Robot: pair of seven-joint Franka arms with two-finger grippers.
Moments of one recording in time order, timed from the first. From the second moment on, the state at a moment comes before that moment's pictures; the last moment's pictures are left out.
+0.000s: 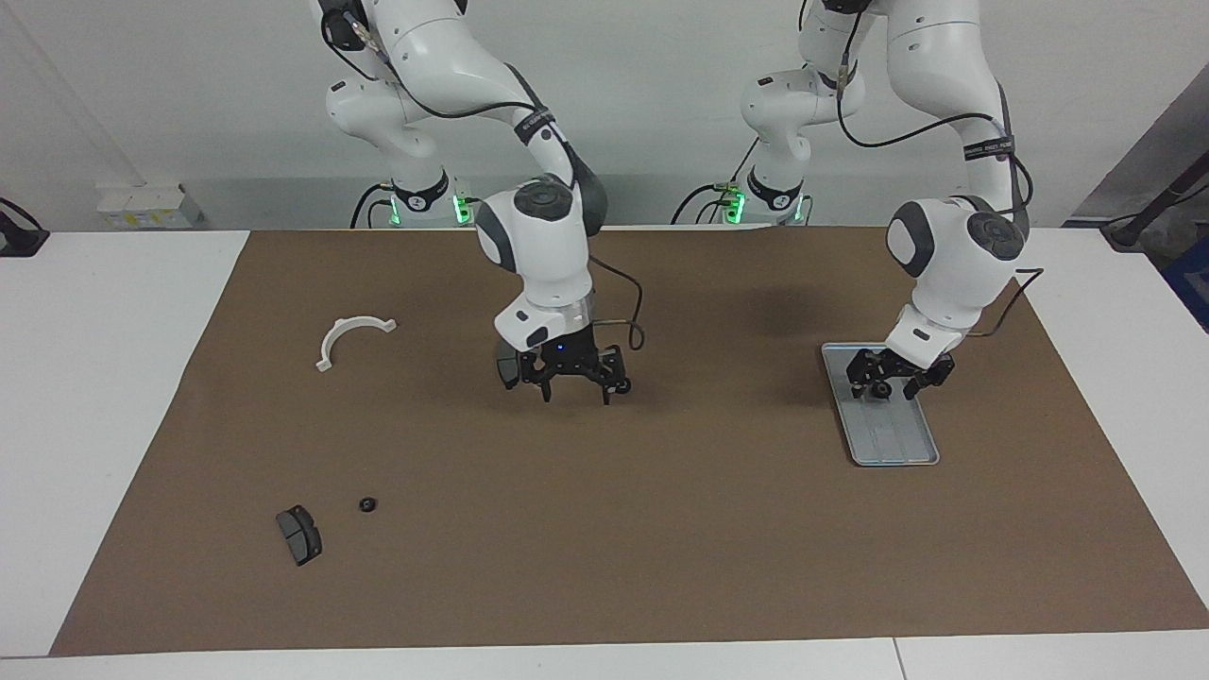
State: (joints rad) left arm 0.10 0.19 -0.15 -2.06 -0.03 2.38 0.04; right arm 0.43 0.34 0.02 -1.79 -0.08 2.40 0.69
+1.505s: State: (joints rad) left arm -0.53 0.39 -0.15 -1.94 0.06 2.53 -0.53; right arm -0.02 0.58 0.03 -1.67 -0.03 2.47 0.17
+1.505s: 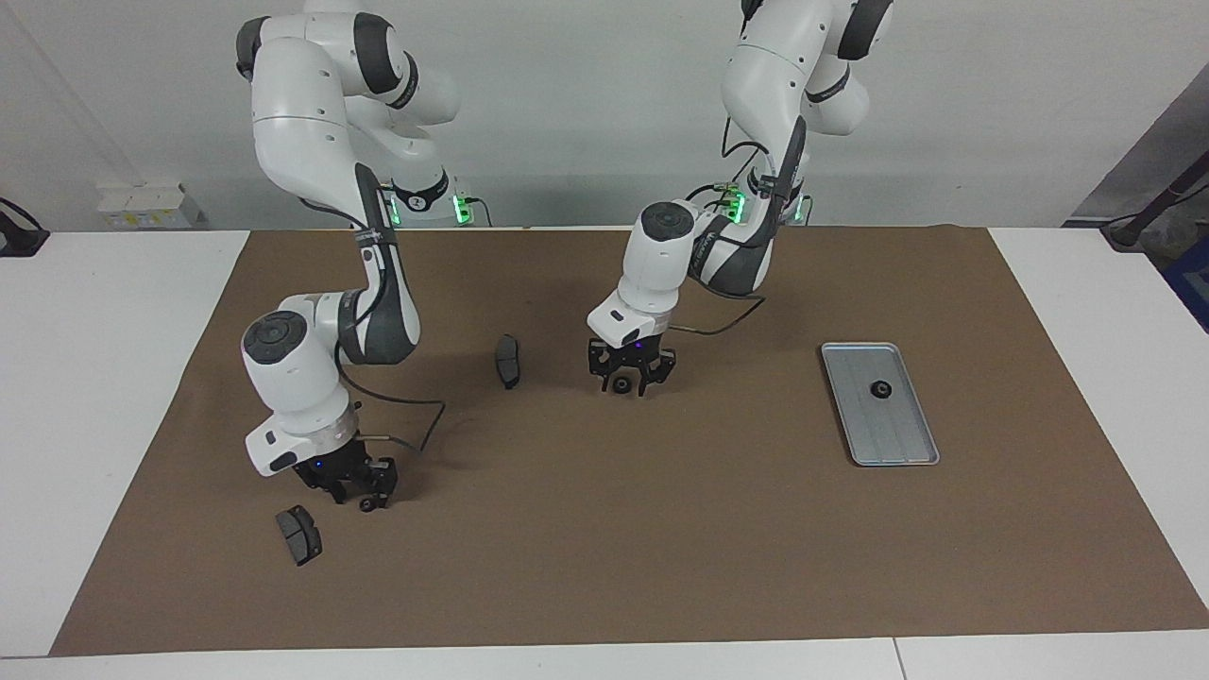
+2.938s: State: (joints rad) left arm -0.46 0.38 -0.11 -1.83 0.07 2.36 -0.54; right arm 0.23 0.39 0.06 -1.64 -0.02 2.32 0.46
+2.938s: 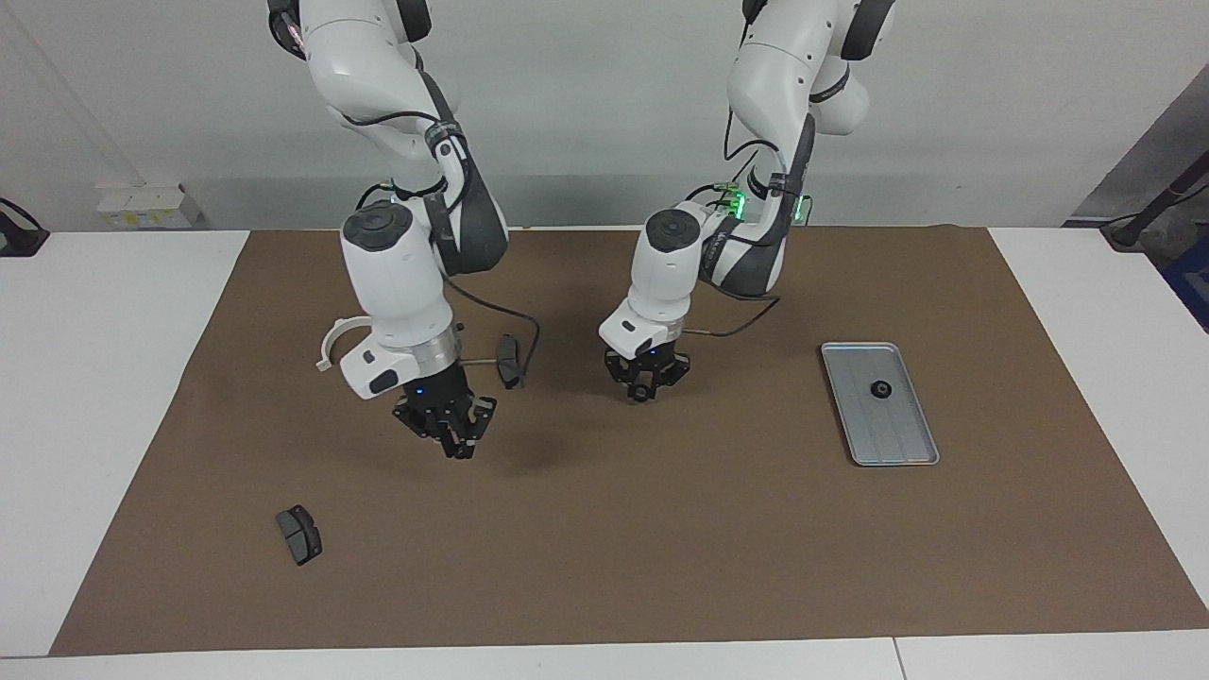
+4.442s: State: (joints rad) left arm 0.10 0.14 -0.12 -2.19 0.01 2.30 0.03; right arm 0.56 0.44 0.05 -1.81 -0.15 2.45 0.86
